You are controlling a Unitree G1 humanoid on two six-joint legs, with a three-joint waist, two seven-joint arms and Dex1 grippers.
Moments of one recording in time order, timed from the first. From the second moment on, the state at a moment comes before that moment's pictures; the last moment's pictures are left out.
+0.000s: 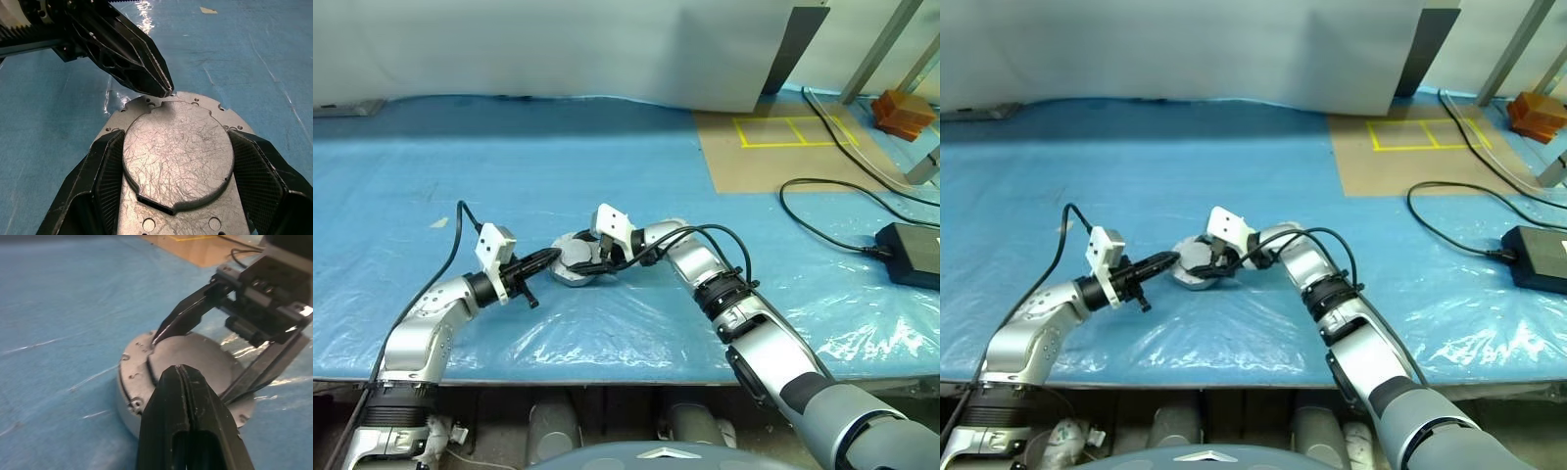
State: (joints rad) left arm -0.13 0.50 0.09 0.00 -0.43 0.30 -0.85; right arm -0.81 -0.09 0.38 0.68 -0.02 0.05 1.03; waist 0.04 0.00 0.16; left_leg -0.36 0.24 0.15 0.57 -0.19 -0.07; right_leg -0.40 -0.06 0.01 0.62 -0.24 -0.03
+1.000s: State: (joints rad) left arm -0.15 0.49 0.11 0.09 -0.35 0.23 -0.83; right arm -0.80 -0.02 0.40 0.65 -0.05 0.18 0.89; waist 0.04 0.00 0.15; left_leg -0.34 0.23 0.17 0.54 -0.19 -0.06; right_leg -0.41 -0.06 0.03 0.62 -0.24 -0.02
